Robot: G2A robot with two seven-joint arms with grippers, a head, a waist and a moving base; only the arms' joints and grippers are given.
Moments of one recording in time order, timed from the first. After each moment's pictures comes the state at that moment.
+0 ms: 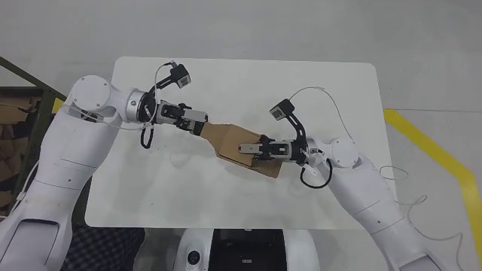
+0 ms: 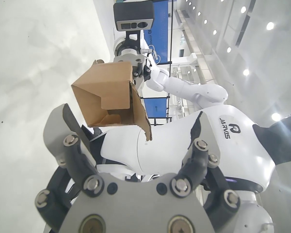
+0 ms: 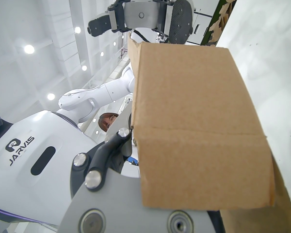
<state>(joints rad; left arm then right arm) 0.92 -0.89 -1.19 -1.46 -0.54 -0.11 -1.50 -1.07 -1.24 0.96 -1.37 0.57 -0.44 1.18</state>
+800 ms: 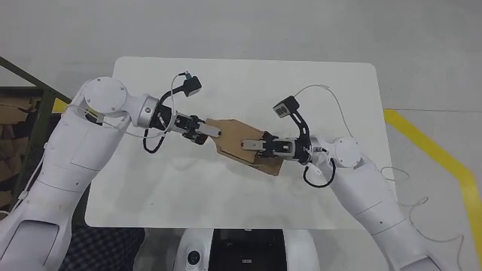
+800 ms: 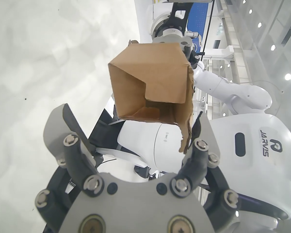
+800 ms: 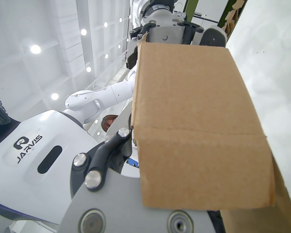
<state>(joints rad) 0.91 -0.88 -1.13 -1.52 -0.36 -0.04 -1.49 -1.09 -1.23 0.98 -1.39 0.62 -0.46 1.17</state>
